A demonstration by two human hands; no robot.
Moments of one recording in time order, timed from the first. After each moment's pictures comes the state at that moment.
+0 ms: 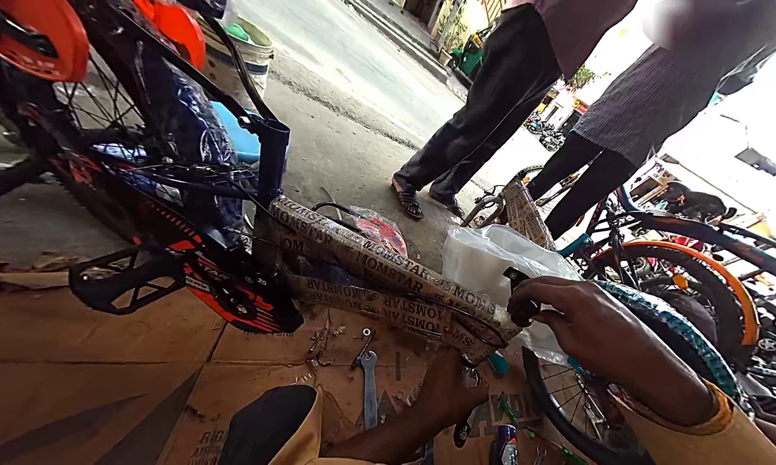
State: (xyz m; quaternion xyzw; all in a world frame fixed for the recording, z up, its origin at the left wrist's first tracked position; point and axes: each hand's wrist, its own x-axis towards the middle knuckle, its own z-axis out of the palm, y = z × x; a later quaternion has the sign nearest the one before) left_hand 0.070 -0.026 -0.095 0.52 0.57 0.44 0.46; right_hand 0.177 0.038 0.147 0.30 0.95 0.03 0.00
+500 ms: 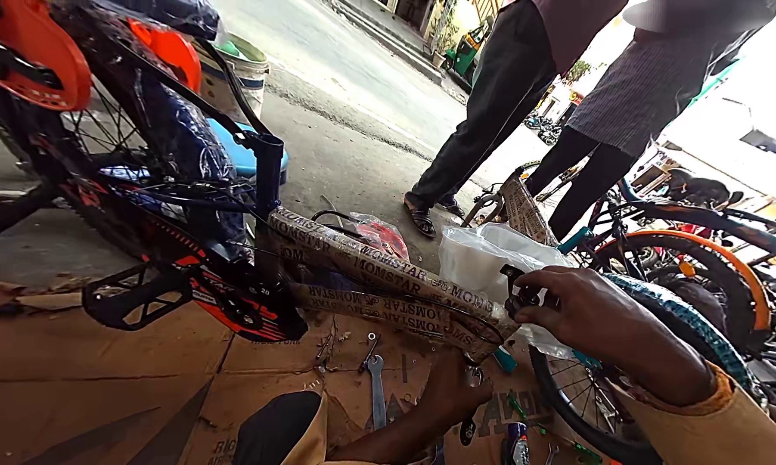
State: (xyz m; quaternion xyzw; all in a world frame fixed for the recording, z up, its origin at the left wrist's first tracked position) left_hand 0.069 -0.026 -0.096 0.53 0.56 0.45 0.45; right_hand 0.173 0.043 0.152 0.39 0.92 0.03 0.04
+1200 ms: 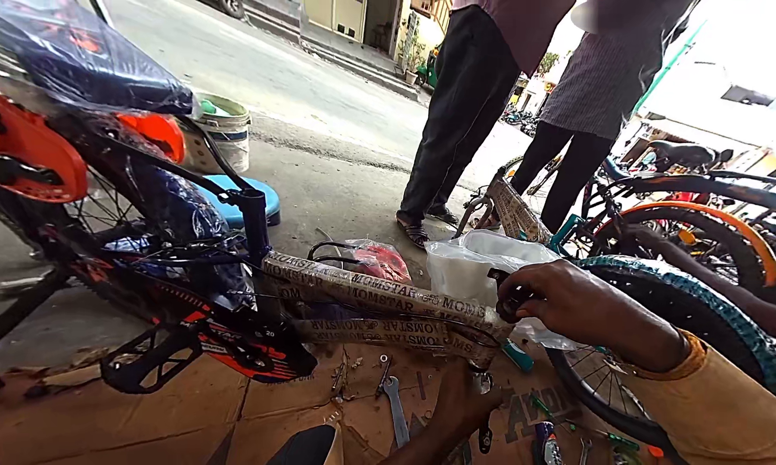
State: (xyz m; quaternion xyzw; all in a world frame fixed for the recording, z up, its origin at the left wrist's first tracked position) left_hand 0.070 -0.027 -0.096 0.52 0.57 0.44 0.45; right_hand 0.170 0.042 0.158 0.39 0.92 -0.04 0.04
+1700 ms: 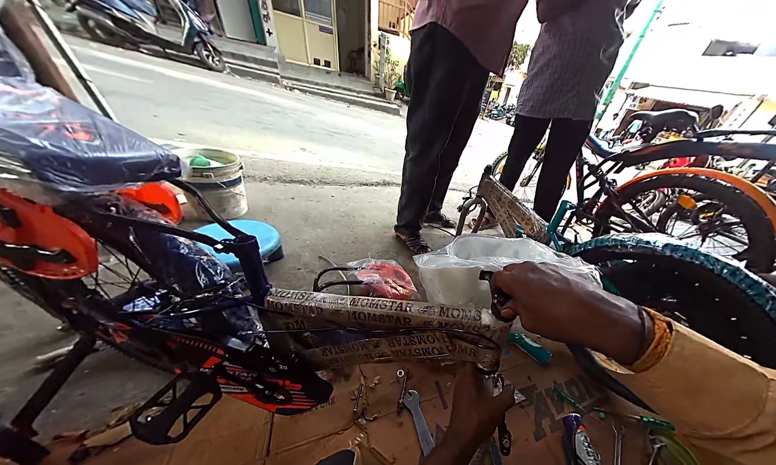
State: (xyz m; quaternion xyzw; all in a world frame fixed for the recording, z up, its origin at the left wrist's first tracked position) left_hand 0.075 -0.028 -0.104 0.50 0.56 0.47 0.46; right_hand 0.155 0.033 0.149 0.41 0.90 0.06 0.11
